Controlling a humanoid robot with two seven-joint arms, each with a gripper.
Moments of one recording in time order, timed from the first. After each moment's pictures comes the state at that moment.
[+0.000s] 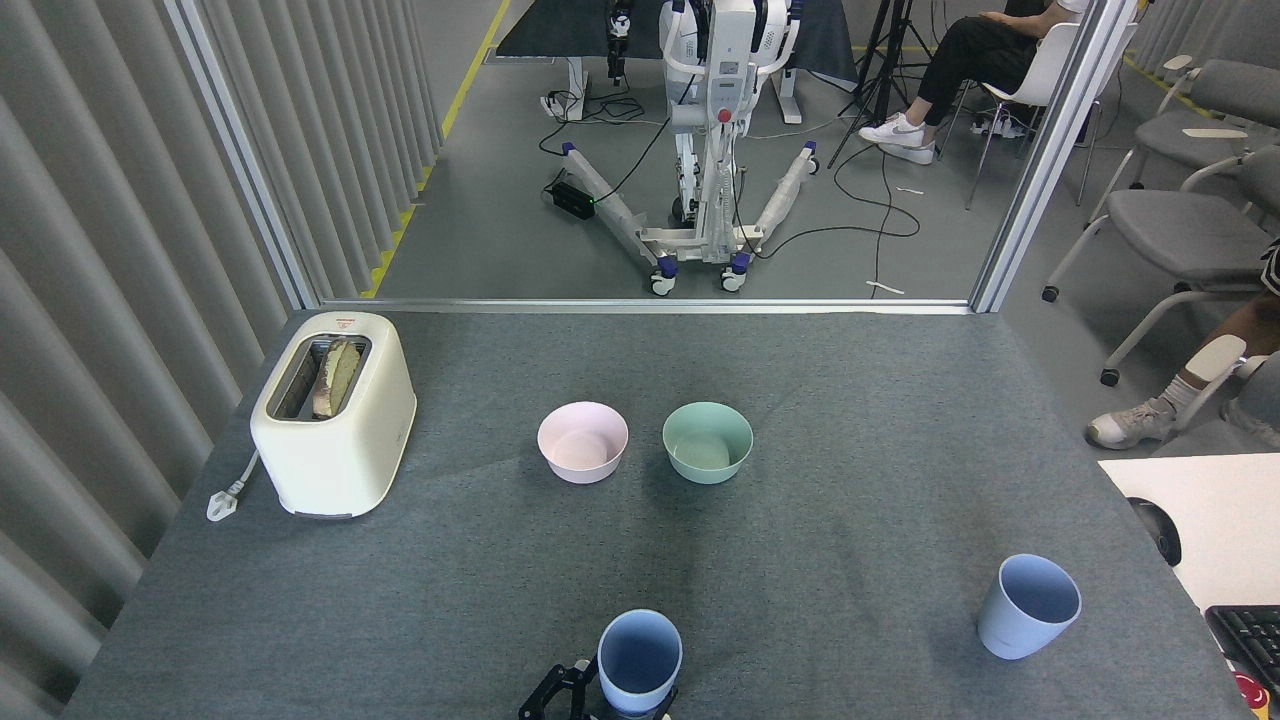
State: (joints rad) left arm 0.00 -0.01 -0.54 -1.16 -1.62 0.00 0.44; right arm 0.42 0.07 0.04 -1.52 1.61 -0.08 -0.40
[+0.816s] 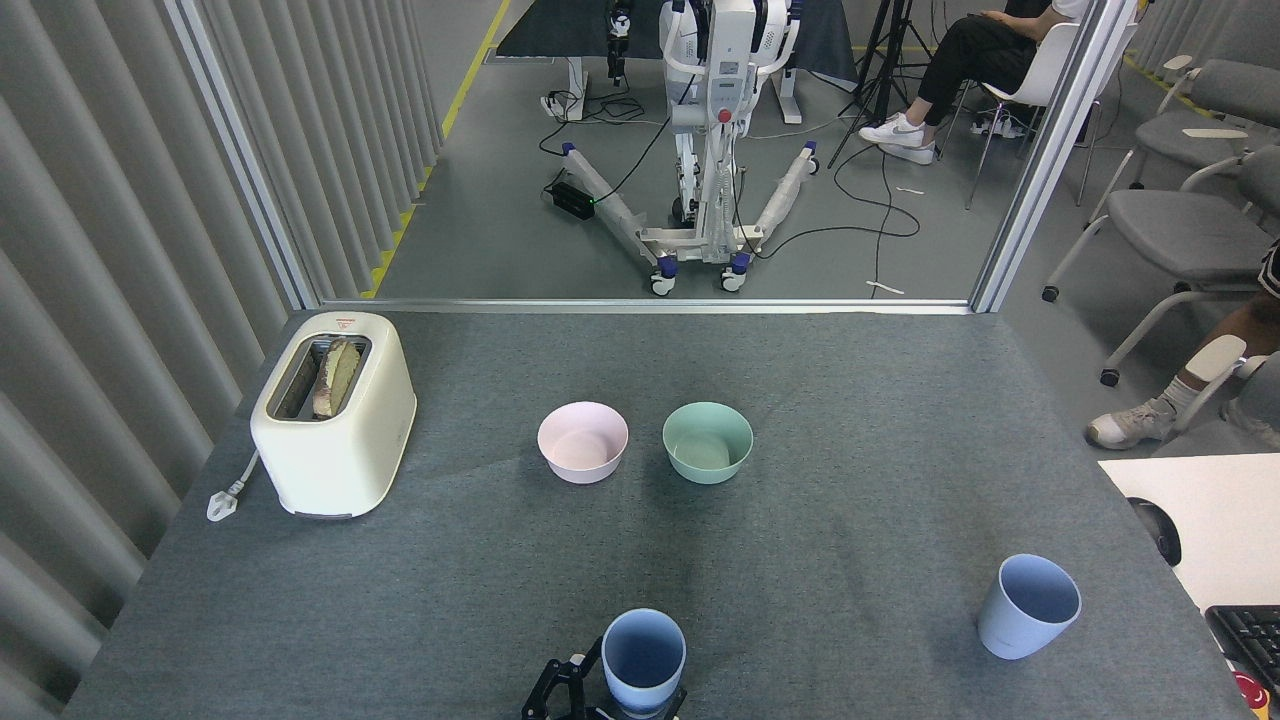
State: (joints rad) left arm -0.03 -0.03 -0.54 -1.12 -1.61 0.01 0.44; right arm 0.42 0.07 0.04 -1.51 1.61 -0.08 -0.41
